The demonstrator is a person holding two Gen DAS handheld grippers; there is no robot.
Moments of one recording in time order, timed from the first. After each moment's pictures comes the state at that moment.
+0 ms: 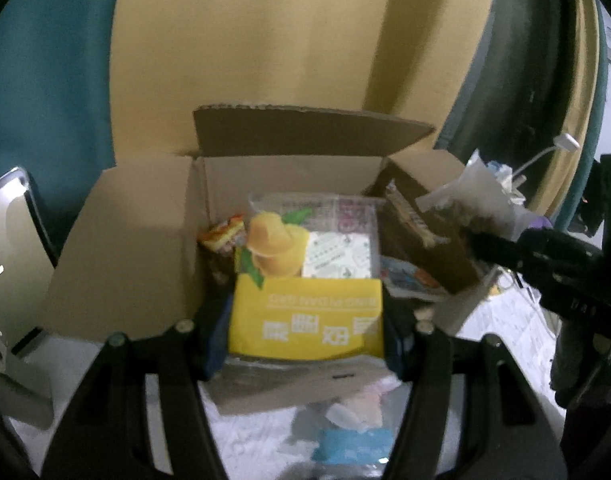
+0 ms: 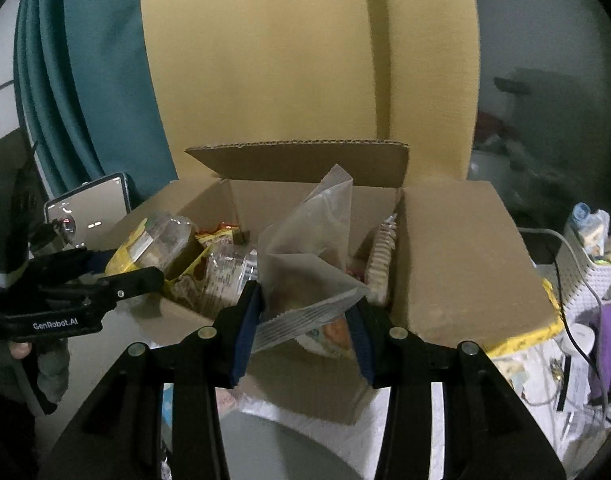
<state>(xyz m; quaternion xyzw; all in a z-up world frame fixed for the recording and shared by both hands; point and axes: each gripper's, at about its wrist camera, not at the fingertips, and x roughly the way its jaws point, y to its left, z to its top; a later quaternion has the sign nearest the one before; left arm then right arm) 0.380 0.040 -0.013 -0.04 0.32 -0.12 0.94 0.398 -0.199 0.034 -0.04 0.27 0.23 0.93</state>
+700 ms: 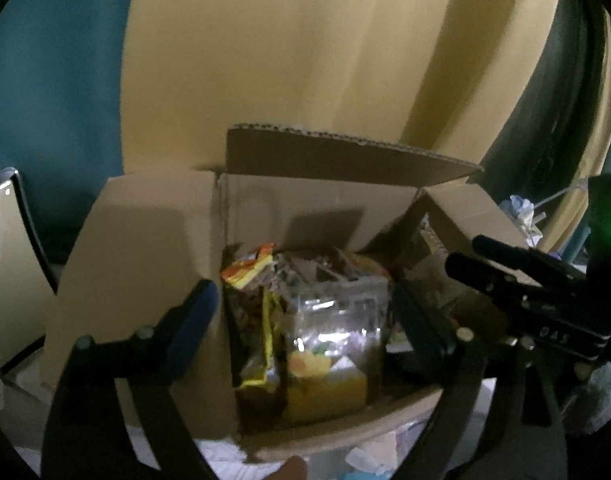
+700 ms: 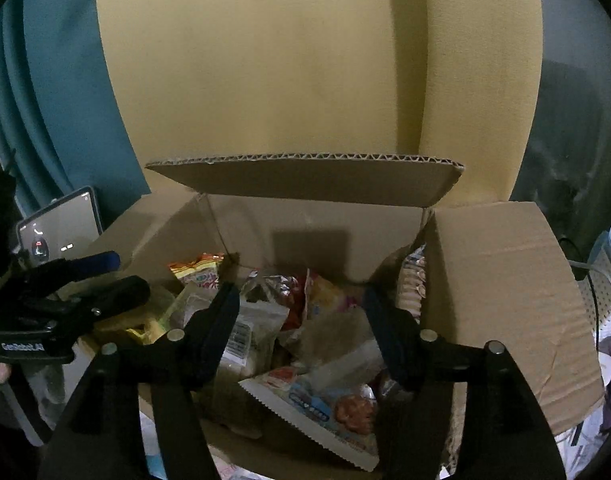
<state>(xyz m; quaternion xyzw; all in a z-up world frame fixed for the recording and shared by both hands) 0.423 0.069 -0.008 -0.08 0.33 -0.11 0.94 0.468 -0.163 0.030 -0.03 0.29 0.22 0.93</state>
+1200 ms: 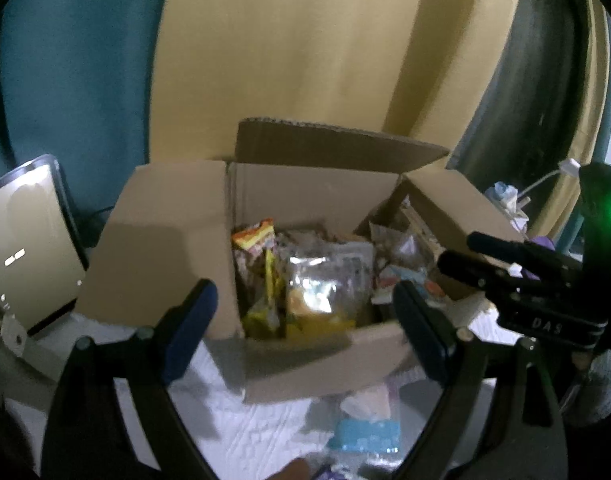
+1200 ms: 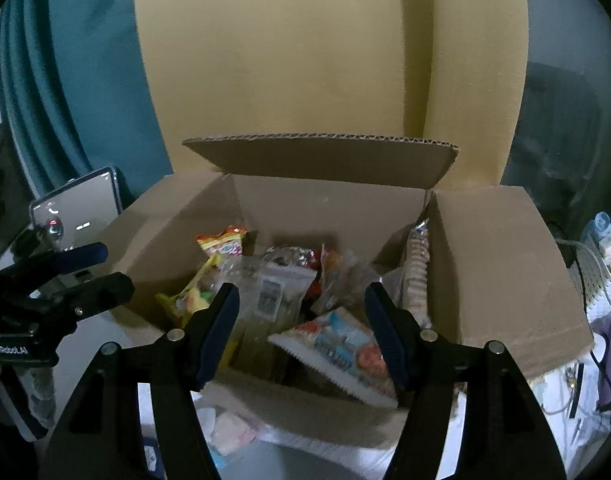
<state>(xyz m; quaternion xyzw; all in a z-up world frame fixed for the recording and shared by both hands) 0.354 0.069 -0.002 -0.07 0.31 -0.10 0.94 0.417 -0.158 0.030 -0.05 0.29 0.22 0.93</state>
